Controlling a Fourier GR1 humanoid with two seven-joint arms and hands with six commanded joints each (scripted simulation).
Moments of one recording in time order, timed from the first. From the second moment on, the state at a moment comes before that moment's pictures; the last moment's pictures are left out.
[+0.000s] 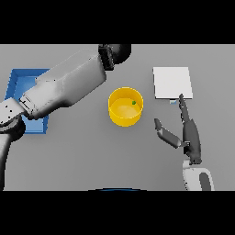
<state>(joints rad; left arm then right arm) -1.49 0.30 -1.24 -0.66 -1.11 -0.26 -0.10 0.10 -0.02 0.12 -1.67 0.29 -0.12 -0.09</state>
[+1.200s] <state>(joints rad) -1.08 0.73 -0.50 -0.62 -0.06 0.22 0.32 0.08 -0.08 0.10 -1.64 0.24 -0.05 -0.15</state>
